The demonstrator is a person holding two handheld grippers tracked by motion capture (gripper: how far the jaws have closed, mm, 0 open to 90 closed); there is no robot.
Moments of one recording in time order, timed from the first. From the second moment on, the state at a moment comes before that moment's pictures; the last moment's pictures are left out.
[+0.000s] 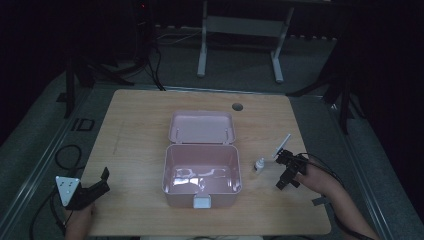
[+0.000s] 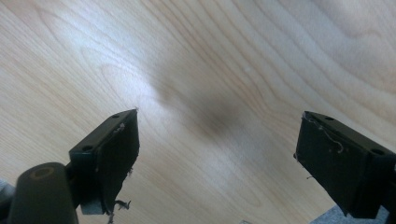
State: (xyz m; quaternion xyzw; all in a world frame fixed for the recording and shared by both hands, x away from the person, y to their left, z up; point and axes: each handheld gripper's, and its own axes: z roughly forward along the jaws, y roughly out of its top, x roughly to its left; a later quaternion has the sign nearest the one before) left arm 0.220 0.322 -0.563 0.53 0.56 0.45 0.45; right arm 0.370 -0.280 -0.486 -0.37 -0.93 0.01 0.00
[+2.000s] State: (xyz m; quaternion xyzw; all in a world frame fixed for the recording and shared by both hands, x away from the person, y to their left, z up) left arm 0.220 0.322 -0.563 0.54 0.55 0.45 0.45; right arm 0.427 -0.198 -0.508 -0.37 -0.93 0.04 0.05
